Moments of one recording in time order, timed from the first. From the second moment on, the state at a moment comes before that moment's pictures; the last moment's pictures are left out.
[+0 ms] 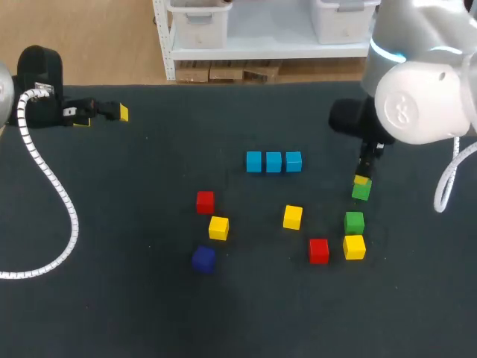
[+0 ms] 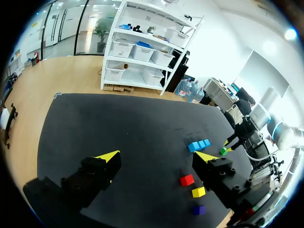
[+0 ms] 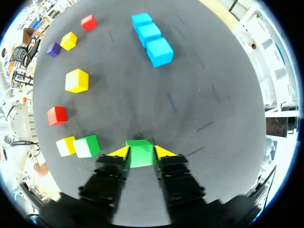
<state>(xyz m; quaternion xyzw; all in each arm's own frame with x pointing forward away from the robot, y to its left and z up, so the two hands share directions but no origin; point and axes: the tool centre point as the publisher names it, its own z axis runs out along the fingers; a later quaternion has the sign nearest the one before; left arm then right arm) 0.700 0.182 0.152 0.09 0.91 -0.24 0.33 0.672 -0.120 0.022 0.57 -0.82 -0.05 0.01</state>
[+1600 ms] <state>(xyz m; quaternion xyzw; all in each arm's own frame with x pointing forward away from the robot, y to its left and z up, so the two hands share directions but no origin) 0.700 0.182 0.152 0.09 0.91 -0.24 0.33 0.660 -0.127 -0.005 0.61 -0.78 -0.06 0.05</state>
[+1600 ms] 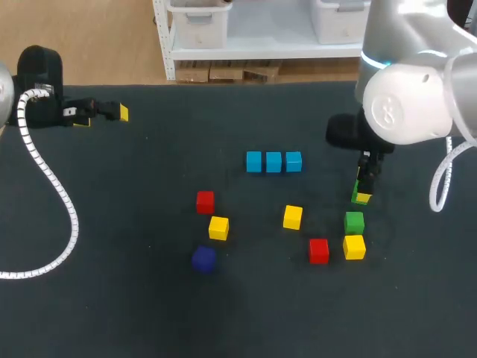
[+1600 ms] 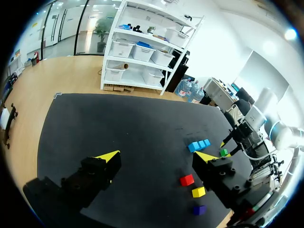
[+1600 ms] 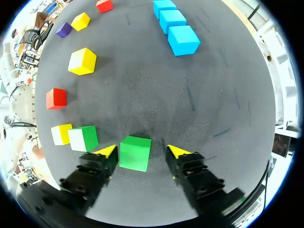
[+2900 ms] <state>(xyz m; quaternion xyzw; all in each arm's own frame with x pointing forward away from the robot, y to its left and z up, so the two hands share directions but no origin) 0.700 0.182 0.152 0.09 0.91 -0.24 0.33 0.657 0.004 0.083 0.77 -0.63 -0.06 -0.01</state>
